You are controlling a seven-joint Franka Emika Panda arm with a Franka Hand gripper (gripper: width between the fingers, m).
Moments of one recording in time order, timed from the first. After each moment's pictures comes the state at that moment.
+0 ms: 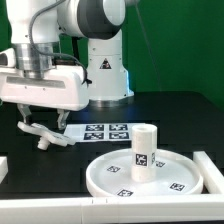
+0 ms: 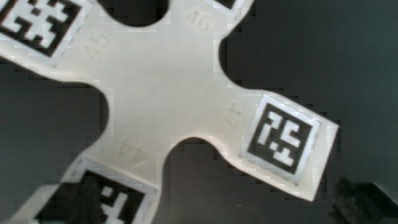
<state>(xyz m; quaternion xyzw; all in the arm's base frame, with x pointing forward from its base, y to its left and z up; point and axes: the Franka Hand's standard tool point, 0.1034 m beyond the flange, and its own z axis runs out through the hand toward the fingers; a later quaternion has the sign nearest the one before) 0.431 -0.146 0.059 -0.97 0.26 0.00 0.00</state>
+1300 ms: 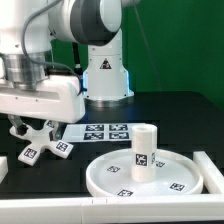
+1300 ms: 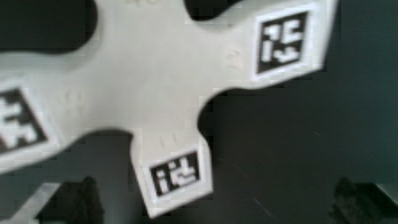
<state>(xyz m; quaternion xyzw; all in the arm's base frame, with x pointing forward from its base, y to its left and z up) 0.472 -0.150 0.058 -0.98 0.18 0.03 0.01</state>
